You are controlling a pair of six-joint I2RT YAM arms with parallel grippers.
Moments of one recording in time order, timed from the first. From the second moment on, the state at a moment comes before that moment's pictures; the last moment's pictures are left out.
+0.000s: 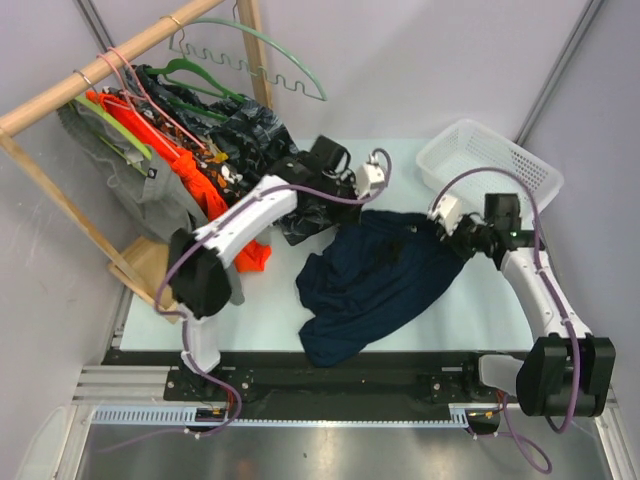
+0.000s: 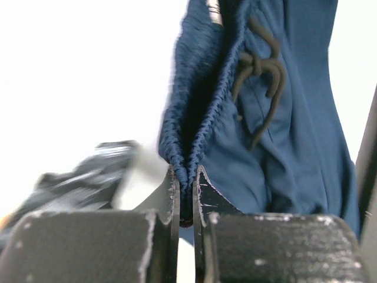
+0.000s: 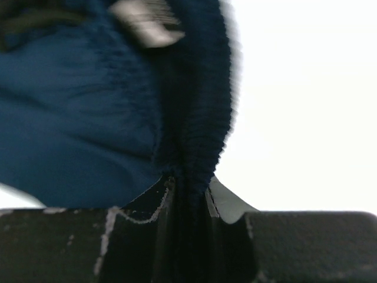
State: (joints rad) left arm -0.67 1.96 1.84 -0.82 0.53 0.48; right arm 0.00 1.20 0.90 -0.60 -0.46 -0.91
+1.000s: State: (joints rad) left arm -0.75 1.46 1.93 -0.82 0.25 0.49; right arm 0.02 0.97 1.40 -0.56 -0.62 -0.86
